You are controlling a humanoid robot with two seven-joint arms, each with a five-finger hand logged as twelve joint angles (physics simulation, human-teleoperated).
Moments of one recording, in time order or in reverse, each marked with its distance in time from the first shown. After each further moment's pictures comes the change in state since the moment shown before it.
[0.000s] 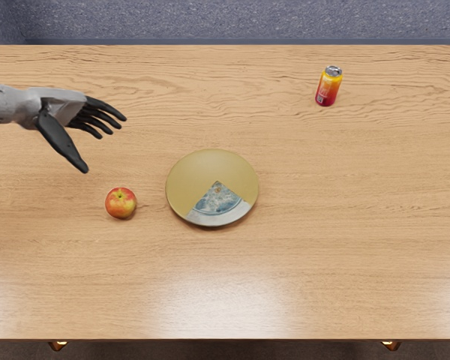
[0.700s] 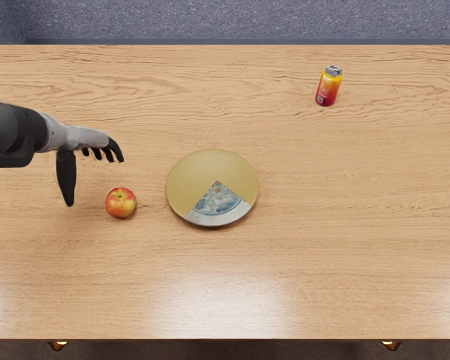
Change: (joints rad) left arm -0.041 -0.012 -0.039 -0.508 0.467 0.164 0.530; right arm 0.035 0.000 0.001 0.000 0.000 0.004 -0.001
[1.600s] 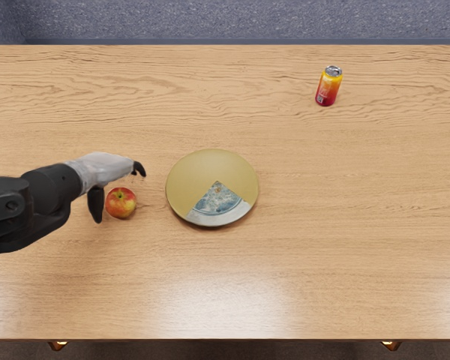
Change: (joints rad) left arm 0.276 -0.083 0.002 -0.094 0.406 0.337 0.004; right arm 0.000 0.000 0.002 -0.001 0.000 0.000 -0.001
